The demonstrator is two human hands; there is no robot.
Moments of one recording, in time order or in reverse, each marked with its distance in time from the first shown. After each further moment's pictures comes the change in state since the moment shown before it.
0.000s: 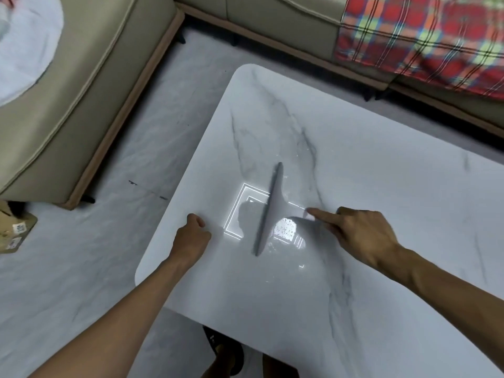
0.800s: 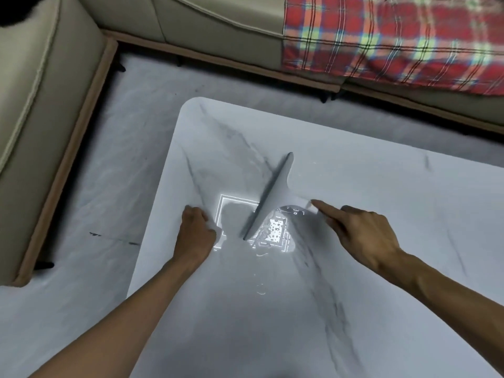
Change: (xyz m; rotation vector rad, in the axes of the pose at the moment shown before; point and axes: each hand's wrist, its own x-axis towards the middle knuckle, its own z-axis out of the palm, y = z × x) left_hand 0.072 0.130 0.012 0.129 0.012 0.298; right_hand 0.036 0.057 -0.023 0.086 0.056 0.315
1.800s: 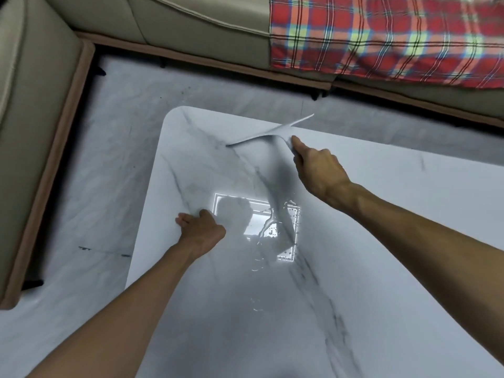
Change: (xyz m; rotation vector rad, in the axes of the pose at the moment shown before) left_hand 0.057 0.050 0.010 0.253 -0.294 -0.140; right_hand 0.145 -0.019 -0.034 0.202 -0.012 0.210
